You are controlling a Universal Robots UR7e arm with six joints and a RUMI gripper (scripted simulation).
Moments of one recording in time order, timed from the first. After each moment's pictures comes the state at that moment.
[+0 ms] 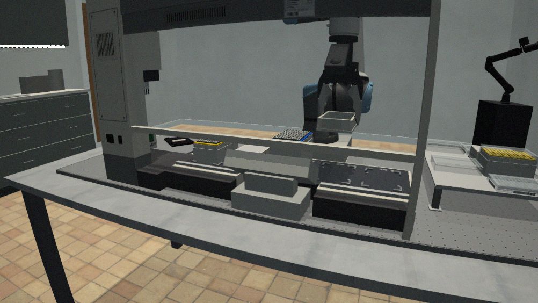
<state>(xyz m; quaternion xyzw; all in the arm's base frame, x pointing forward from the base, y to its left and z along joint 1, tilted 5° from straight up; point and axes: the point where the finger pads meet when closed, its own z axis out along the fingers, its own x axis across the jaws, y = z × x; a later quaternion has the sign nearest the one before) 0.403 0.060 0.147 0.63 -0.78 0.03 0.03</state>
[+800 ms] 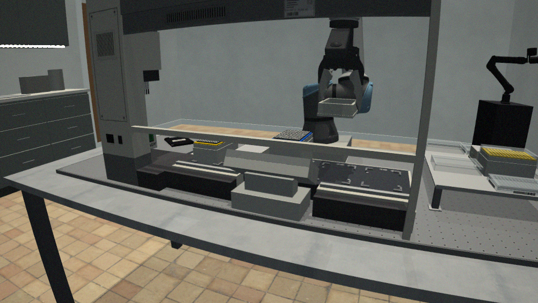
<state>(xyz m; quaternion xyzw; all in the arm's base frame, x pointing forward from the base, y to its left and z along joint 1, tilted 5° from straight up) 0.404 0.063 0.183 0.63 -0.78 0.03 0.03</state>
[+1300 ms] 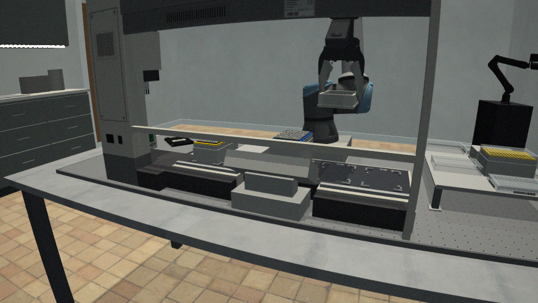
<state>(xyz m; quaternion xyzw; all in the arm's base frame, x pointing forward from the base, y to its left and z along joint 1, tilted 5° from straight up) 0.404 0.064 0.204 0.63 -0.78 0.03 0.03</state>
